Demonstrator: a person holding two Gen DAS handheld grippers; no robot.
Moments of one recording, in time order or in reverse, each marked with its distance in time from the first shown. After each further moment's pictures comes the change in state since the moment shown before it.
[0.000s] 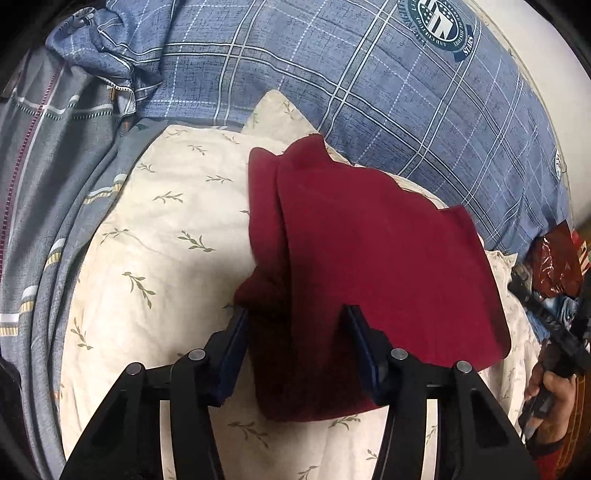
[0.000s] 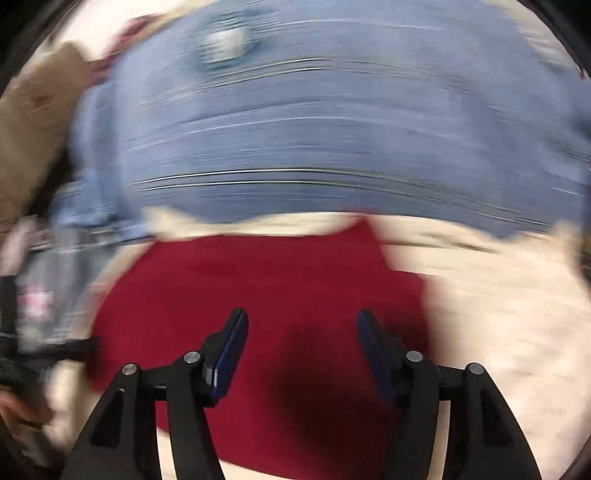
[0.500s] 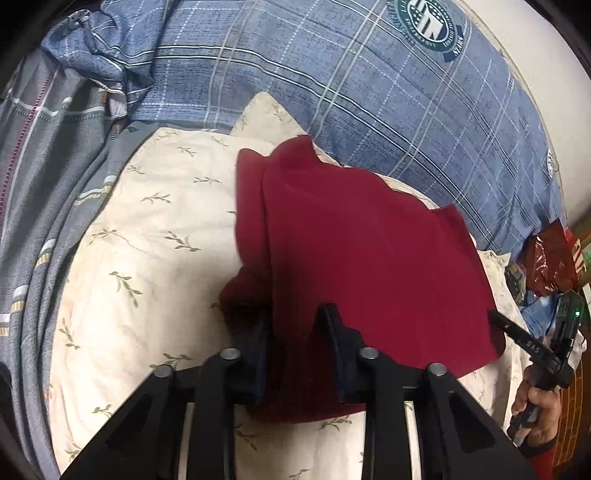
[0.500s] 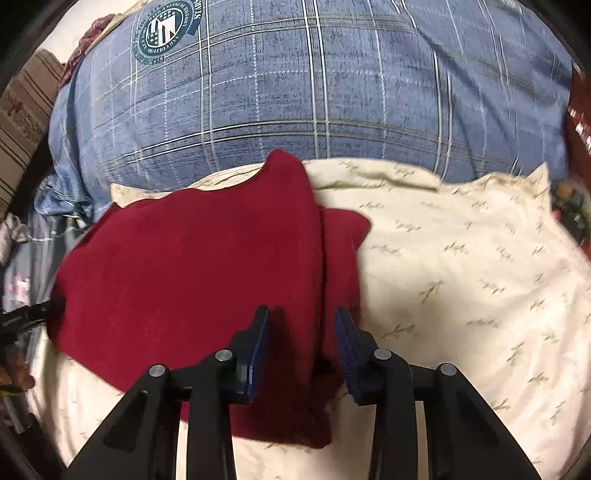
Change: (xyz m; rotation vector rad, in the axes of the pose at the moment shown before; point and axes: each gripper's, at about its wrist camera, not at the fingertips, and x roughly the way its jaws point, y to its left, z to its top) left arm 0.002 -0.003 -0.006 0.016 -0.014 -0.041; right arm 0.008 -0.046 -0.032 0.046 0.100 0.085
